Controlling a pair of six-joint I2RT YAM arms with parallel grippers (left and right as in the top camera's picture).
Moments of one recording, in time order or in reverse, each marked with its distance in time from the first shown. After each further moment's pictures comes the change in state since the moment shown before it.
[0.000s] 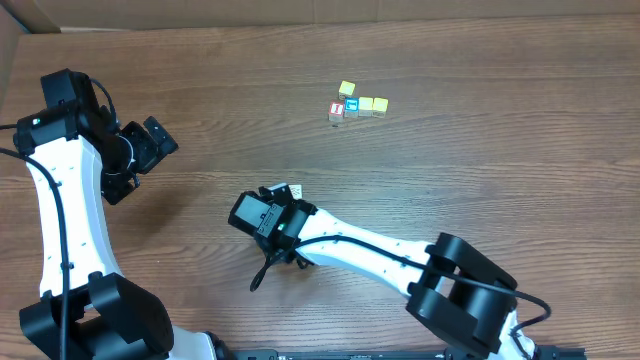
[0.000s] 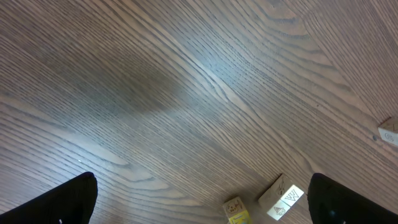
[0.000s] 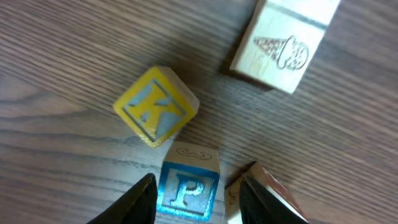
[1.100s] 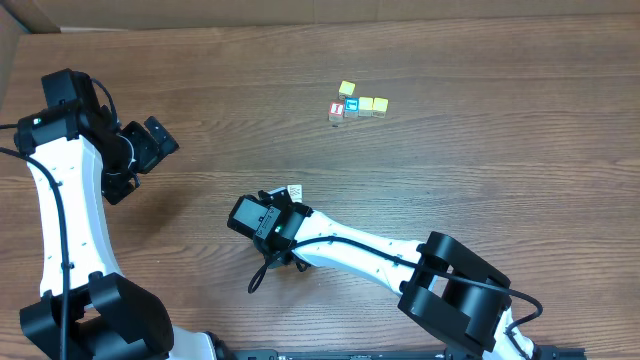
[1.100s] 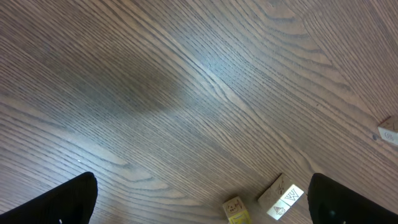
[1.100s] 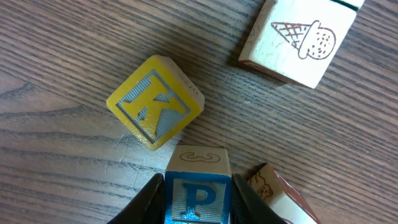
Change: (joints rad) left arm -0.002 0.000 0.000 0.000 0.000 0.000; right arm 0.006 0.024 0.000 0.006 -0.010 0.004
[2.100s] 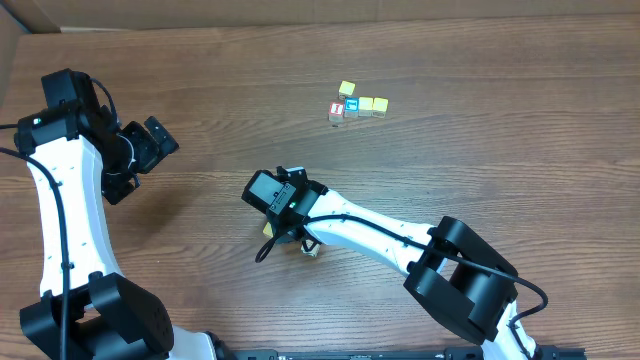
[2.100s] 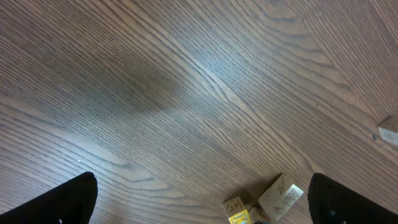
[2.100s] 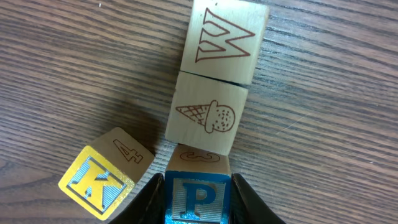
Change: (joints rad) left arm 0.000 0.000 0.000 0.000 0.000 0.000; right arm -0.098 0.000 0.000 0.039 0.000 0.069
